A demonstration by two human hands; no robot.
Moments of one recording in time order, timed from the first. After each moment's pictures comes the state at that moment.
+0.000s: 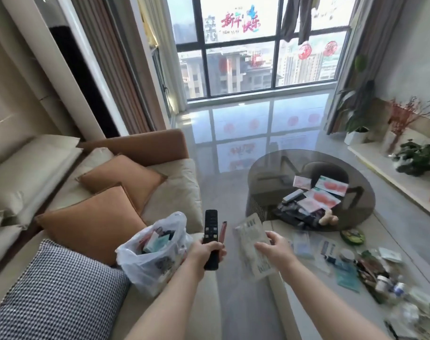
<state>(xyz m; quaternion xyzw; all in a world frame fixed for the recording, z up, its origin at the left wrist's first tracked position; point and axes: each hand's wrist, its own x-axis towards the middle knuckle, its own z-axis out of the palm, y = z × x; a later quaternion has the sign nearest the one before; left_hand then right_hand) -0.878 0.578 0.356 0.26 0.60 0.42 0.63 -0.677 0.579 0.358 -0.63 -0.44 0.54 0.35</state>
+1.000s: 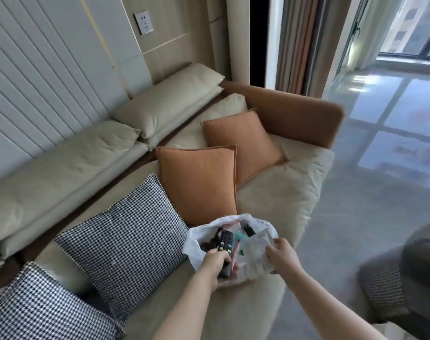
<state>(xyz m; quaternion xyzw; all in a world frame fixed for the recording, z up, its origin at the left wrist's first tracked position) -1.058 0.706 0.296 -0.11 0.69 0.51 0.51 -0.945 0.836 0.291 -0.54 -0.63 0.56 0.02</state>
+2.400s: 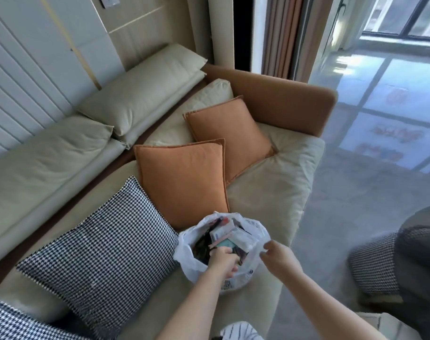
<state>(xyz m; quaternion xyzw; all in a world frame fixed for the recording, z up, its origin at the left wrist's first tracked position) -1.094 0.766 0.256 0.00 0.77 0.35 0.53 -0.980 0.871 0.260 -0.52 -0.75 0.39 -0.14</state>
